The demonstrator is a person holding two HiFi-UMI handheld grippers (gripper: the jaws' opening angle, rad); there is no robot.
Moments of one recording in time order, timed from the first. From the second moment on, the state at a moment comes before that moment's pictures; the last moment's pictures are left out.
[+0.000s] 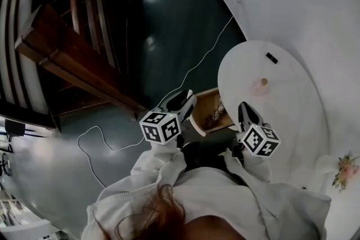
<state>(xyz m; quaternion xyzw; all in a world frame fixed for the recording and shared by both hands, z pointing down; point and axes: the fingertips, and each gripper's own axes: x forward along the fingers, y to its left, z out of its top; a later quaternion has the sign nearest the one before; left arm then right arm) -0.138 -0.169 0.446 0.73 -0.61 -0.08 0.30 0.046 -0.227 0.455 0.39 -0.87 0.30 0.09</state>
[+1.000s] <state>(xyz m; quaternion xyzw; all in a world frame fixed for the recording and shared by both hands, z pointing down) -0.131 -0.158 0.407 0.76 -0.63 0.02 0.14 0.052 -0.227 0.390 0.40 -0.90 0.12 0.10</state>
